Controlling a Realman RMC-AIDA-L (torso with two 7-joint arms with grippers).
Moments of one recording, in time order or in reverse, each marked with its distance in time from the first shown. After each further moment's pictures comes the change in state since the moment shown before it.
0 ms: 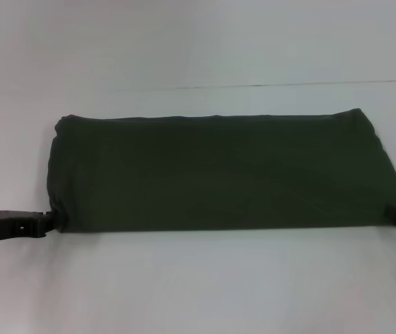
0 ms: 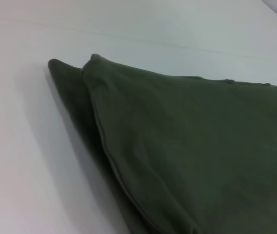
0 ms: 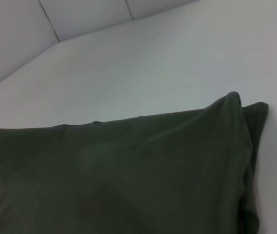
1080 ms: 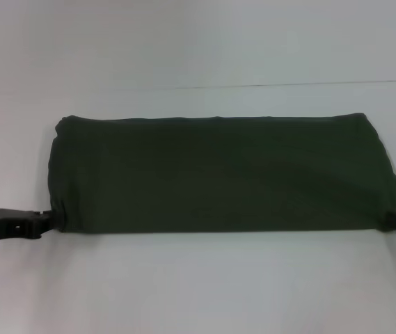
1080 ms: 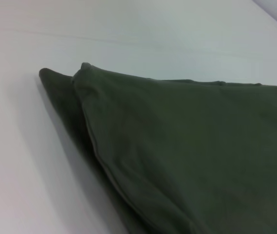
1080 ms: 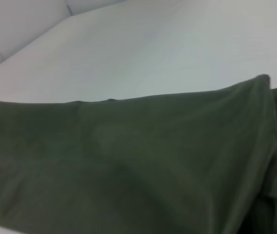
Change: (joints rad) left arm 0.007 0.002 0.000 0.039 0.004 0.046 0.025; right arm 0.022 0.007 -0.003 -0.007 -0.079 -0.013 0.004
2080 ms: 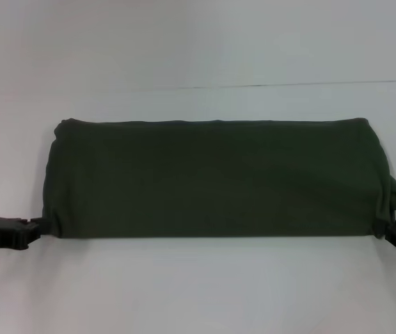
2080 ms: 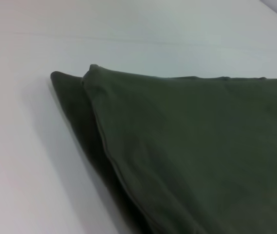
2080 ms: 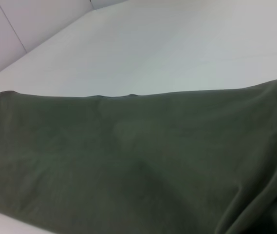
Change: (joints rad) left arm 0.041 -0.006 -0.013 0.041 -0.006 0.027 0.059; right arm -0.001 0.017 -0.012 0.000 -0.008 -0.022 -0.025
